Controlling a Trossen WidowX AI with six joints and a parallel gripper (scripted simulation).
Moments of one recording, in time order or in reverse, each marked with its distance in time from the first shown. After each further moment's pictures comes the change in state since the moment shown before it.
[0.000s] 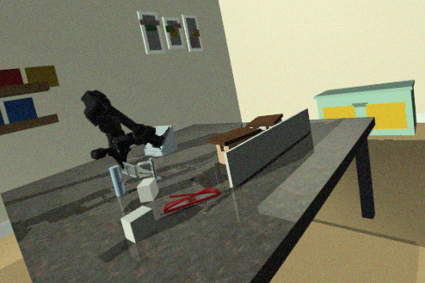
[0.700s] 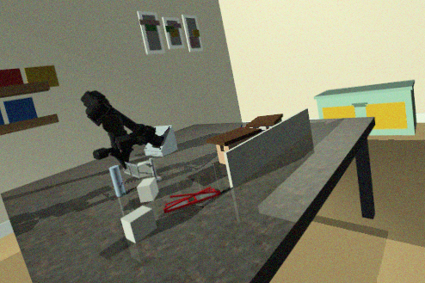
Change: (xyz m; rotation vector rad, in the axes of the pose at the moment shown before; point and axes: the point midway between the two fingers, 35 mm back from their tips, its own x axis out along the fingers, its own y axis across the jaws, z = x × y) arm 0.000 0.004 0.013 0.000 0.000 0.001
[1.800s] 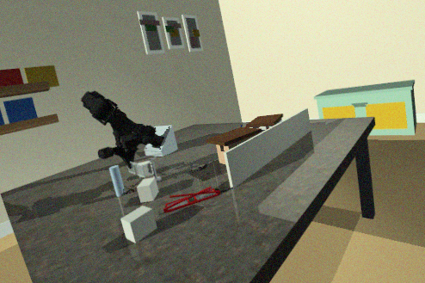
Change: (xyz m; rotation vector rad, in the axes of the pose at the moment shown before) arm 0.000 0.012 0.019 0.001 0.002 -0.002
